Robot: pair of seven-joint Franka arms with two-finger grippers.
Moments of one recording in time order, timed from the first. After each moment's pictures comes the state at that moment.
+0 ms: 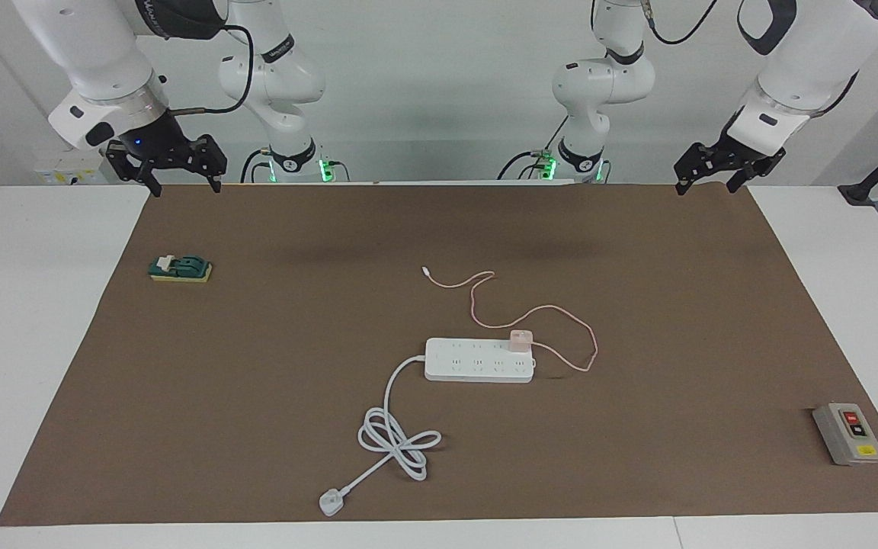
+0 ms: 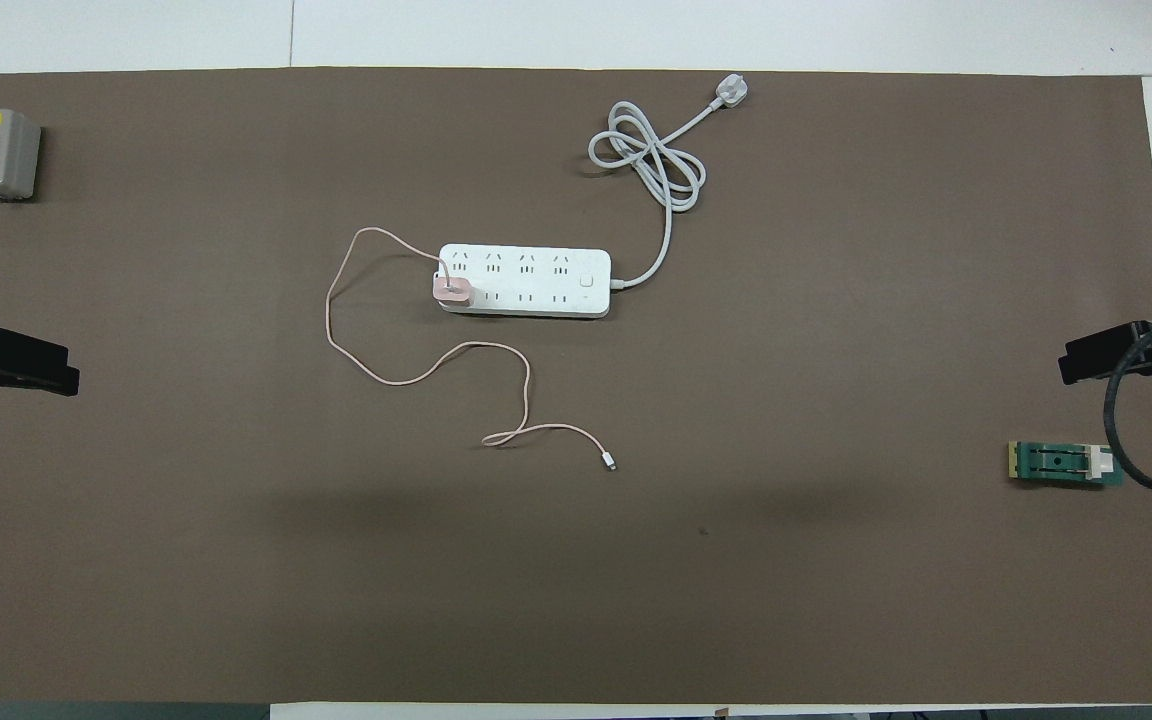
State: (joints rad) left arm 0.03 -0.12 -0.05 -1.72 -0.02 1.50 0.00; right arm -0.09 -0.09 0.05 -1.68 -0.02 1.49 -0.11
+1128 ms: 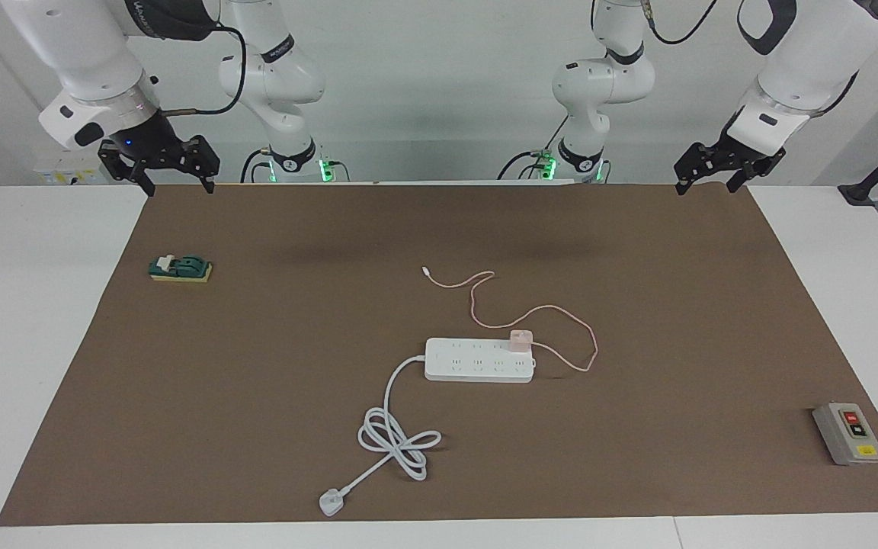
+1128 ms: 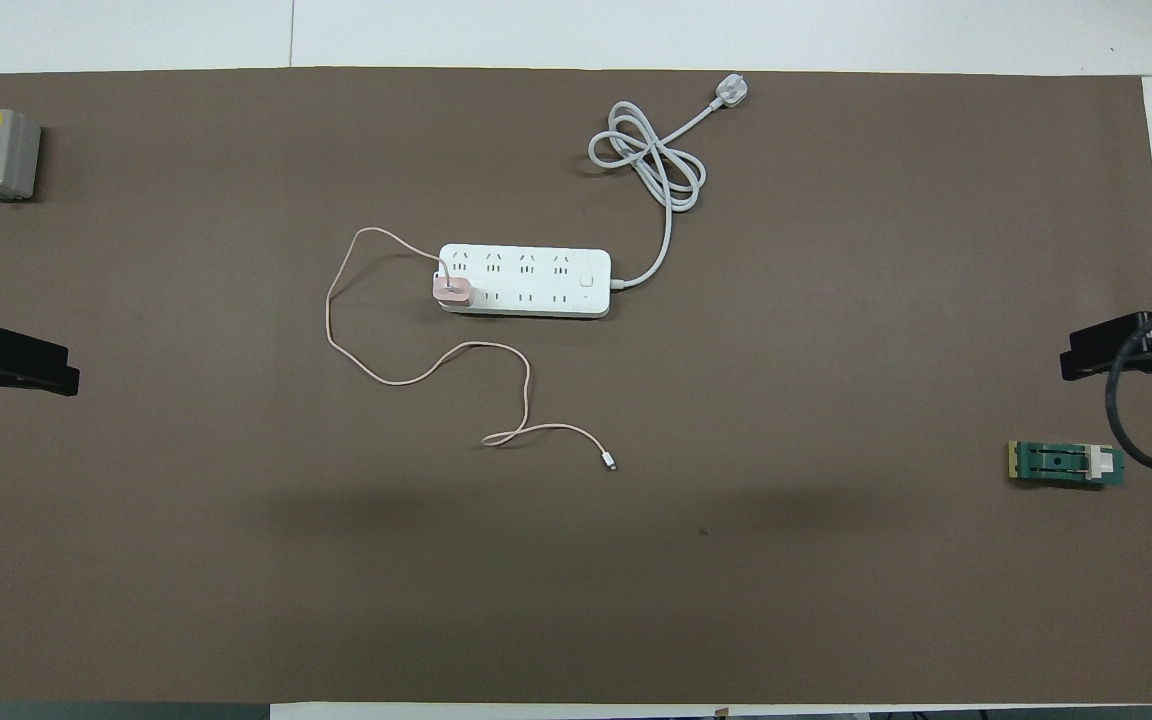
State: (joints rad) left arm 0.03 -0.12 -0.05 -1.72 -0.02 1.50 0.00; right arm -0.11 -0.09 0.05 -1.70 0.04 1.49 0.06
